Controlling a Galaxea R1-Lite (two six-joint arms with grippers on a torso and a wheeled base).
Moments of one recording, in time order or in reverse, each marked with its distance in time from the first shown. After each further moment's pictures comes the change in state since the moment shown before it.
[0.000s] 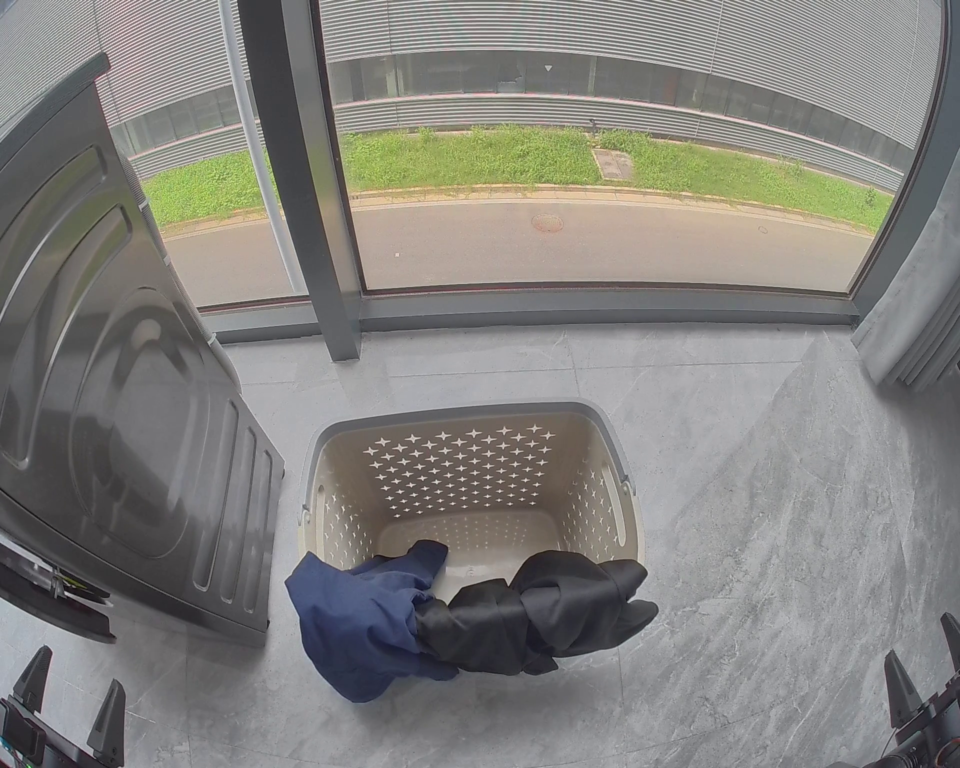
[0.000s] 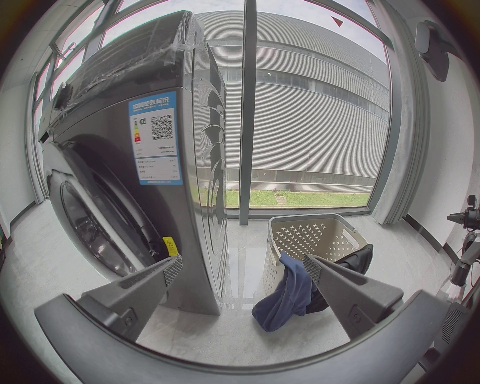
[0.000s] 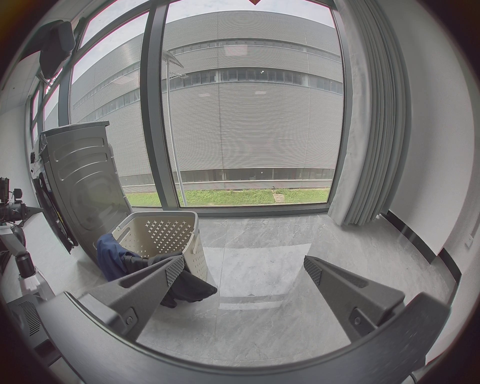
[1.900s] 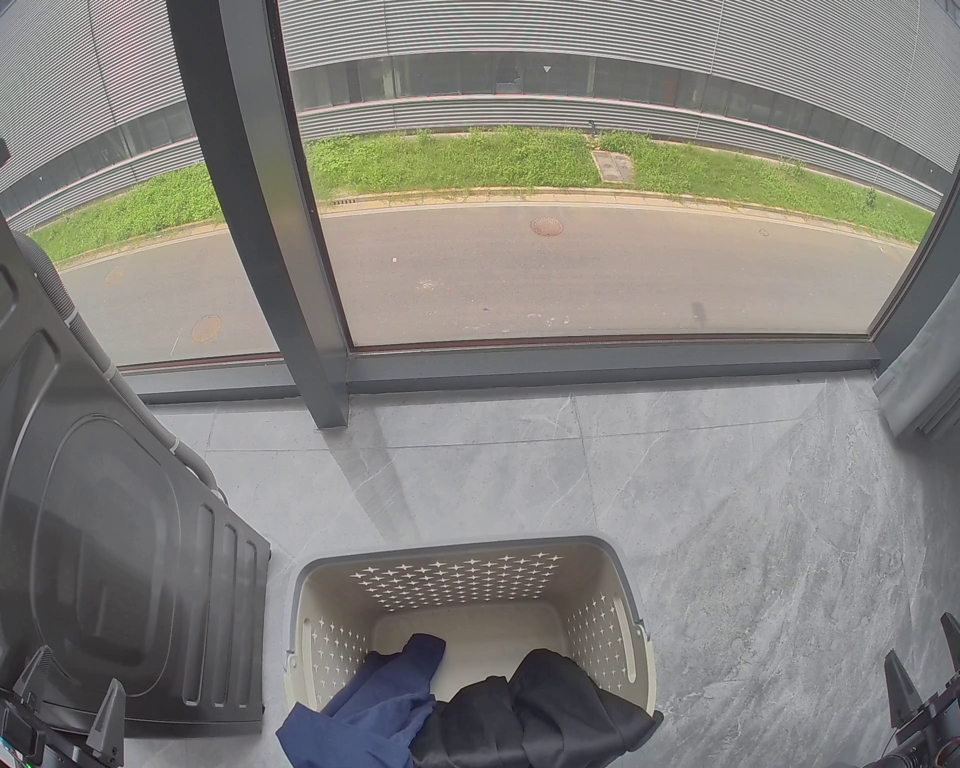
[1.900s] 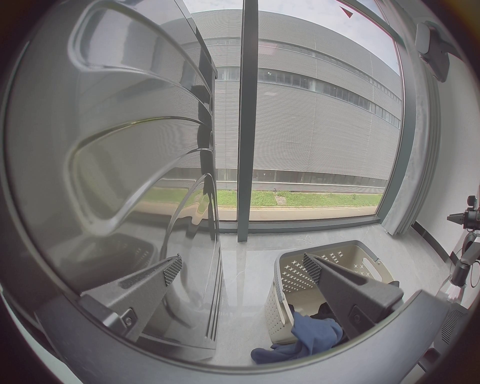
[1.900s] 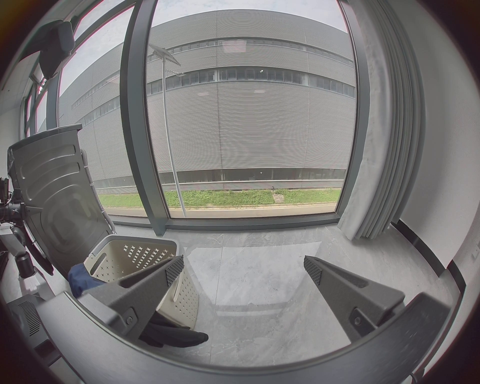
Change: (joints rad) left arm 0.000 0.000 0.000 0.000 0.000 -0.002; right arm 0.000 0.000 0.000 0.000 0.000 0.000
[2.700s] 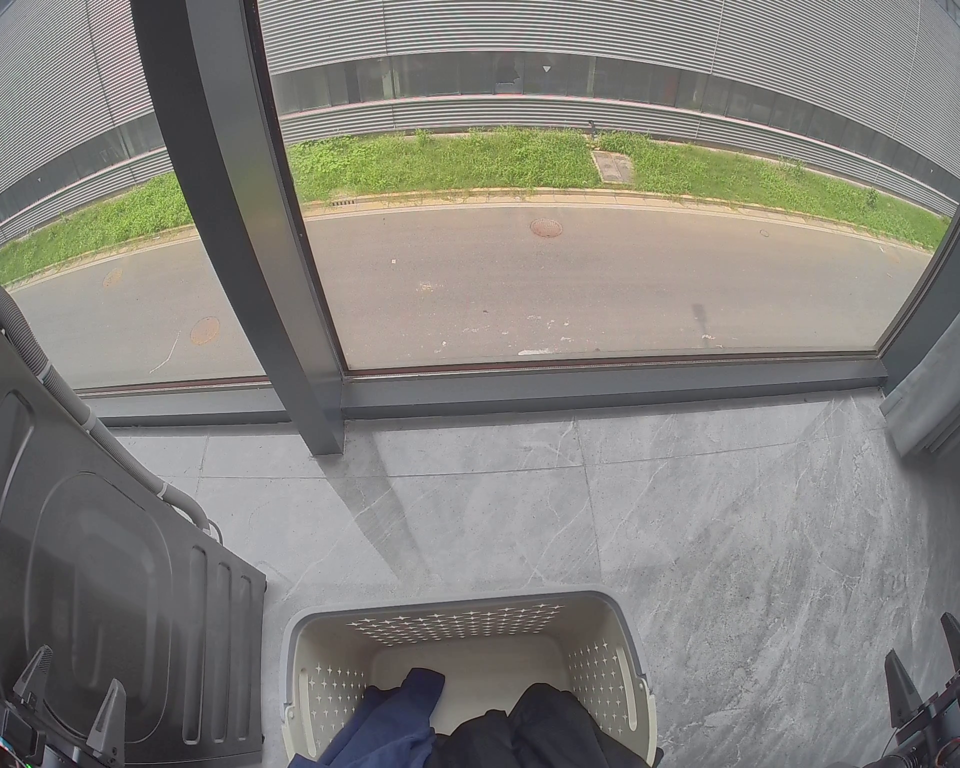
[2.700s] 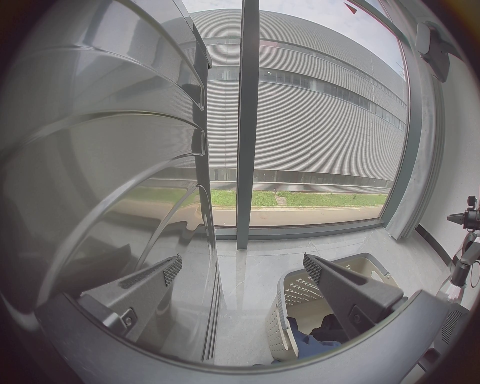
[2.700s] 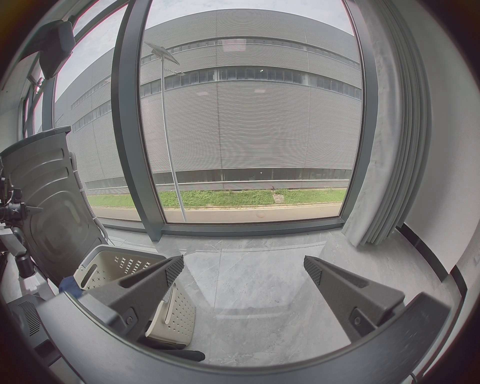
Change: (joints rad) left arm 0.000 0.000 0.000 0.000 0.000 0.000; right arm 0.000 0.000 0.000 0.000 0.000 0.000
